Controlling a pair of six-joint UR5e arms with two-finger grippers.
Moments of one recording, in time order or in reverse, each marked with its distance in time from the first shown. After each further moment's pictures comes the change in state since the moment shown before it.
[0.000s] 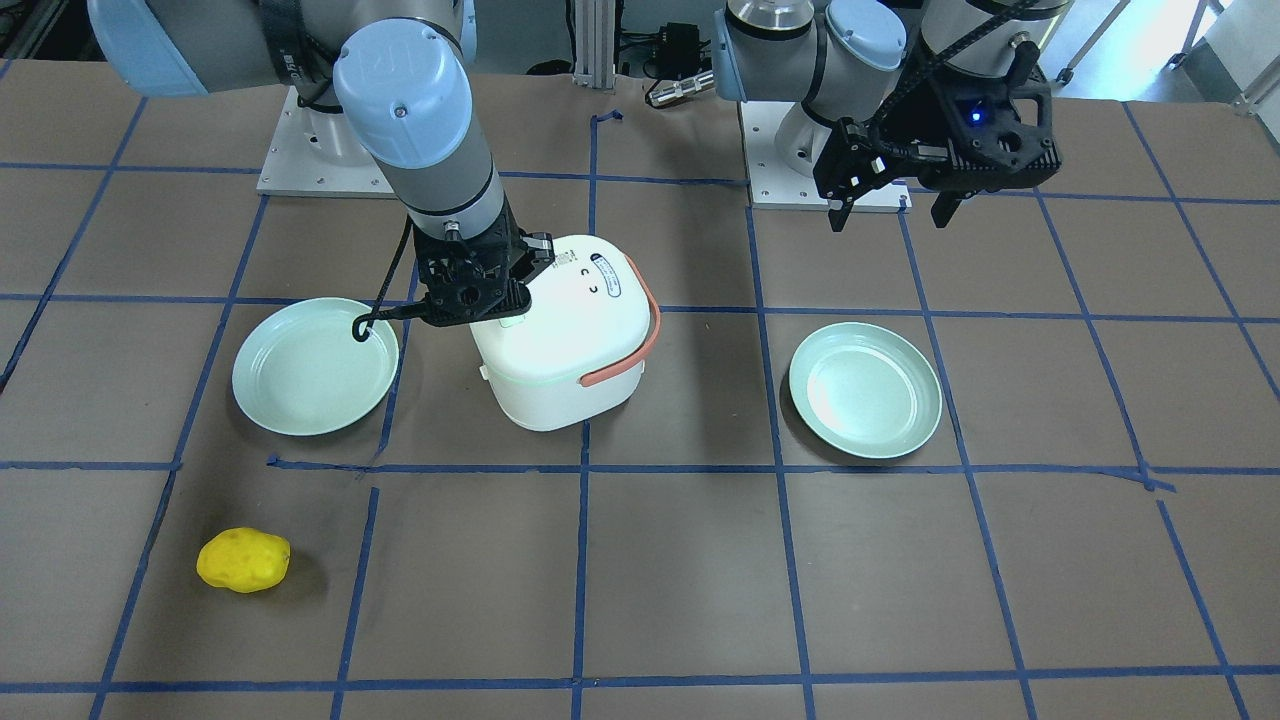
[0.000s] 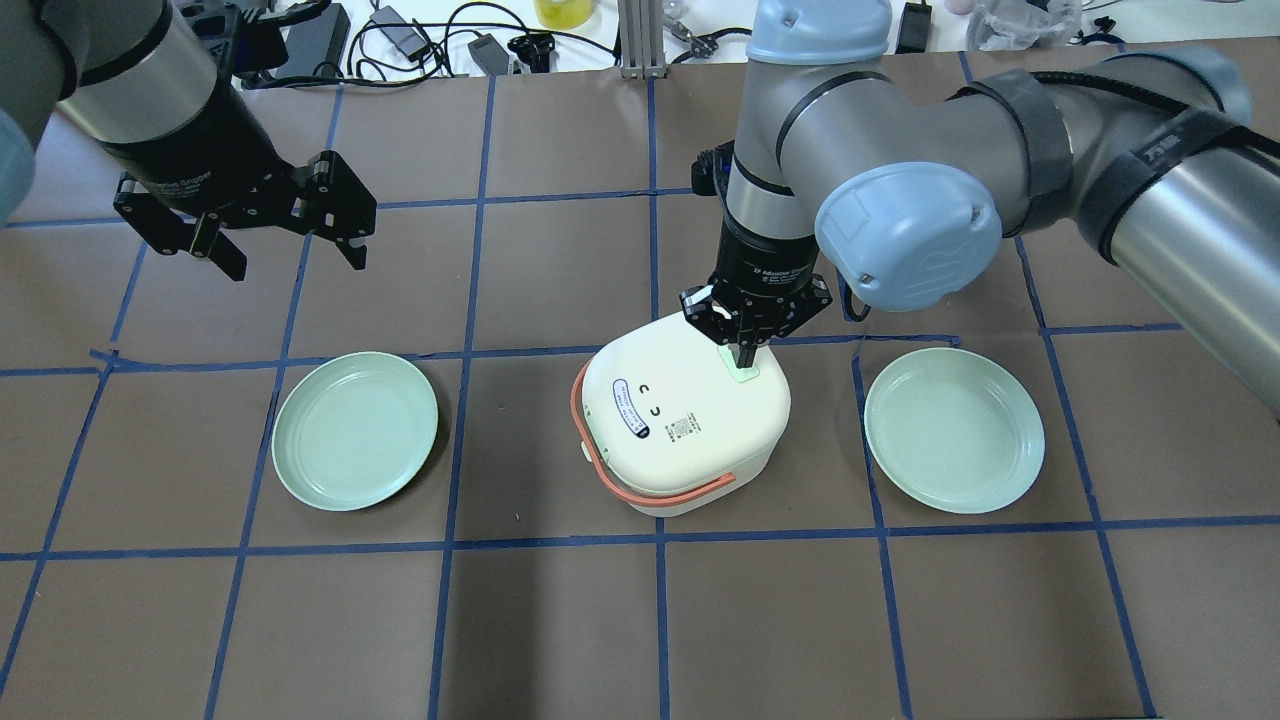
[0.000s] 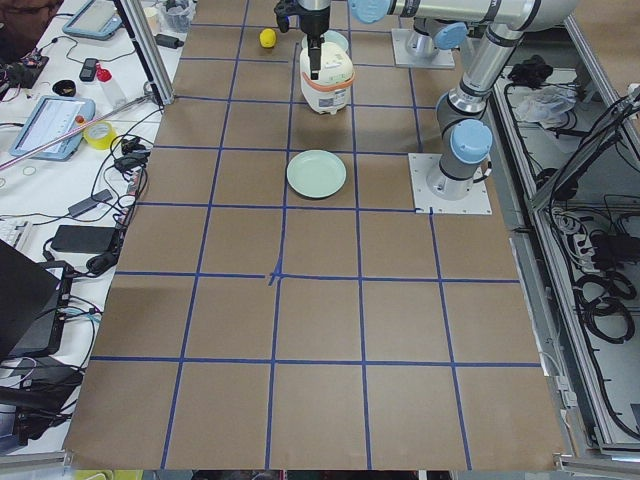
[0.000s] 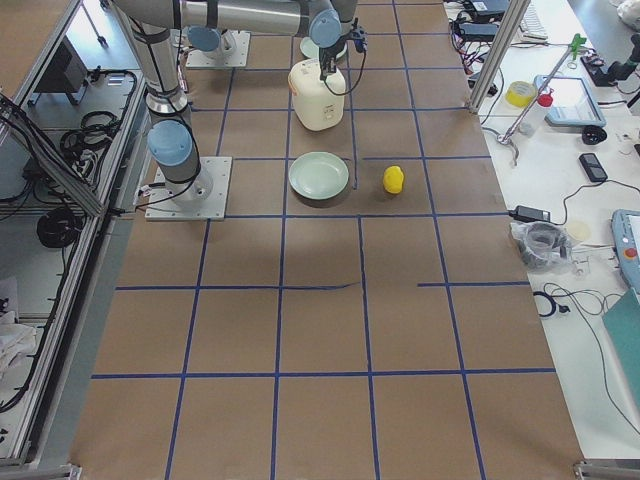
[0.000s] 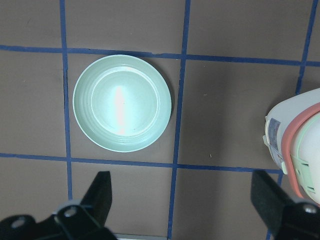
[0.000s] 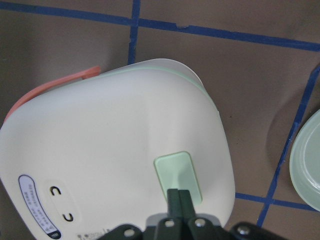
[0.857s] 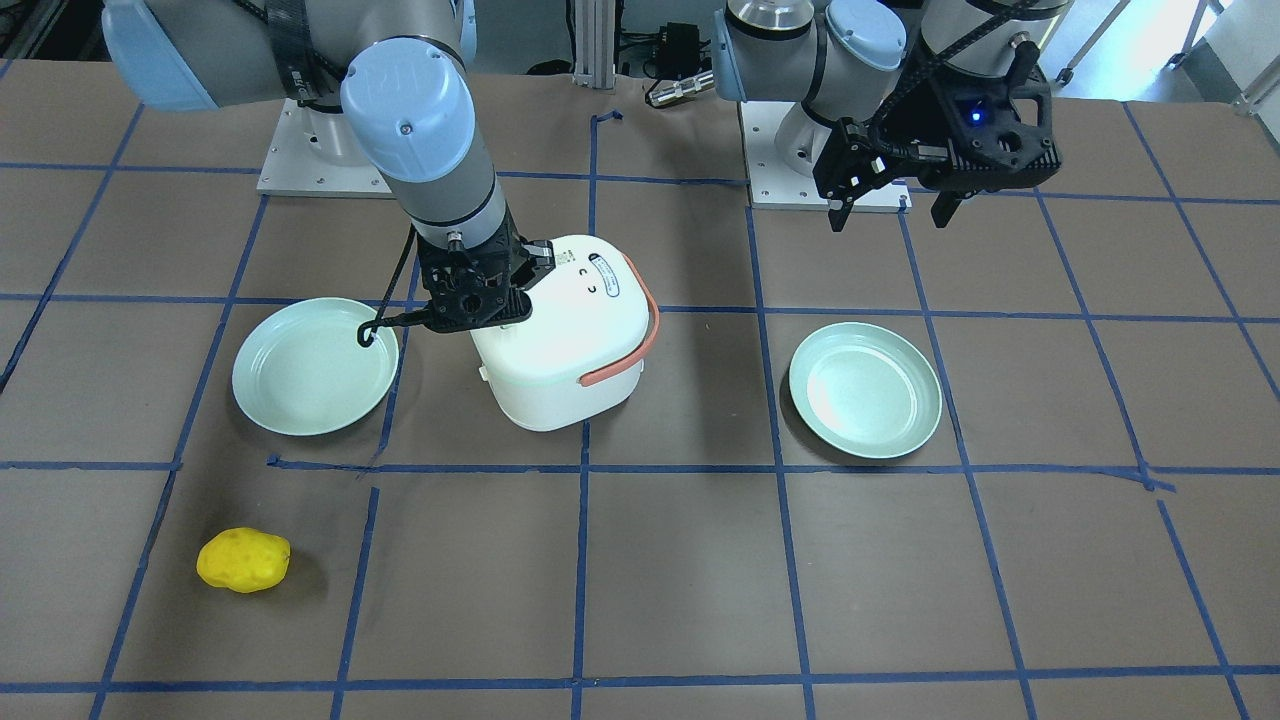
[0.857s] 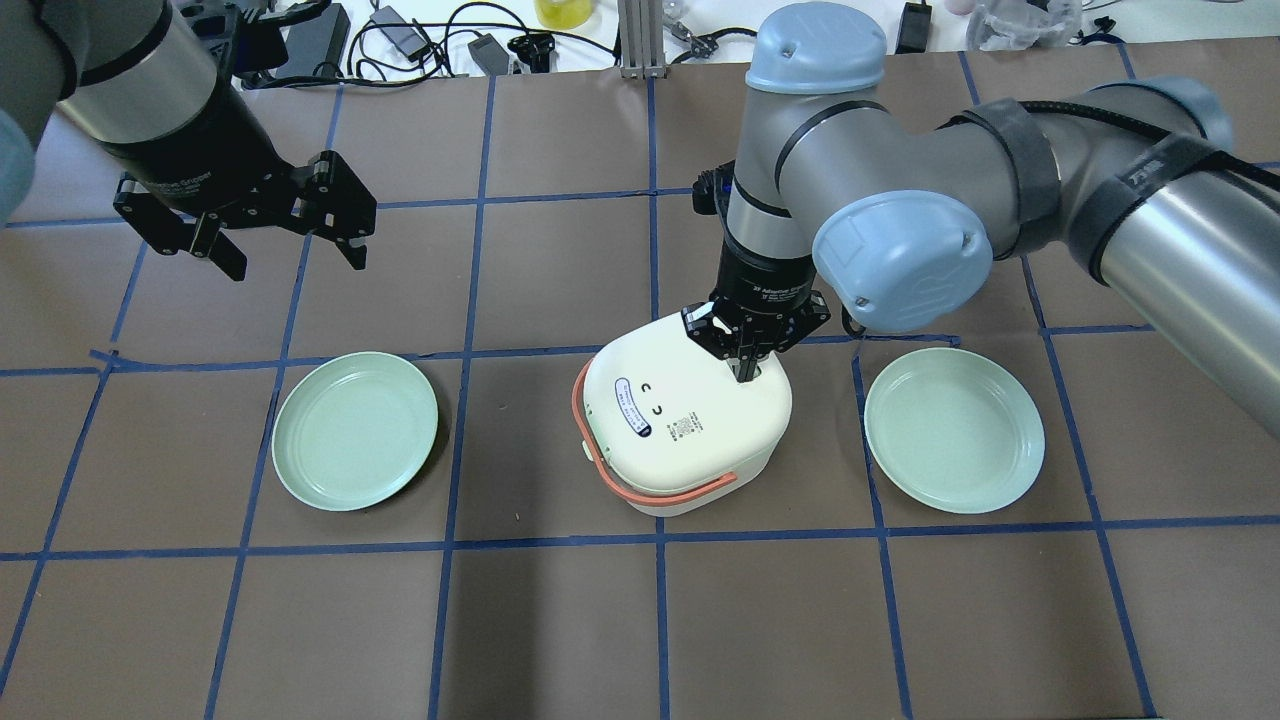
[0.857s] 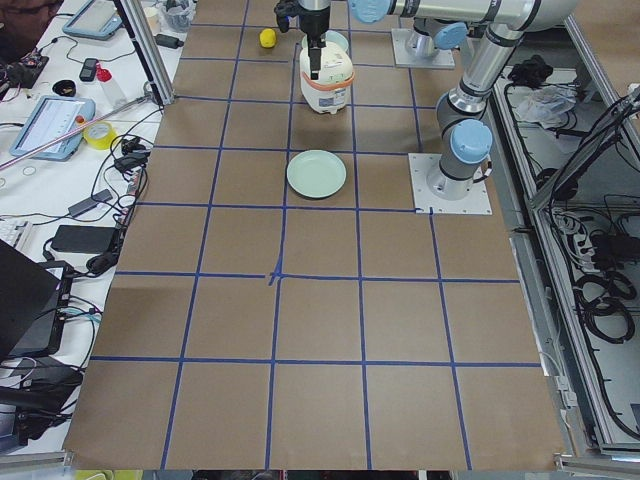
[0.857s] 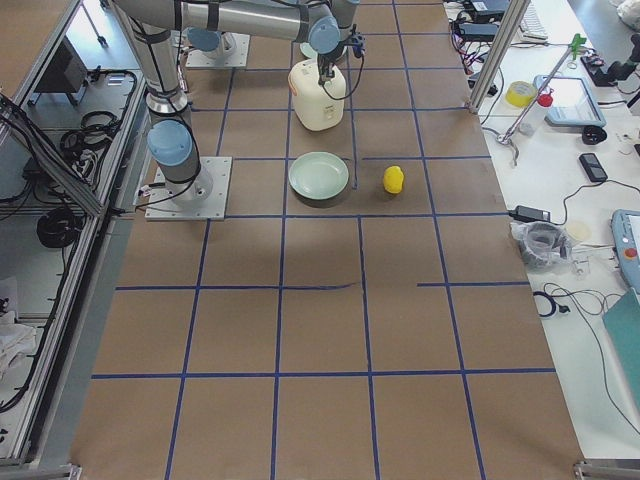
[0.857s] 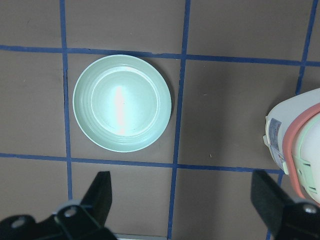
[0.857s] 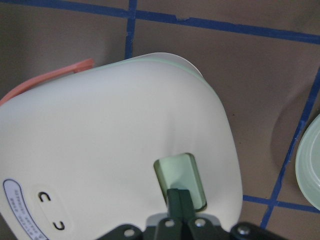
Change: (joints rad) left arm 0.000 0.000 0.000 0.000 0.000 0.000; right arm 0.000 0.003 0.017 -0.032 0.003 0.010
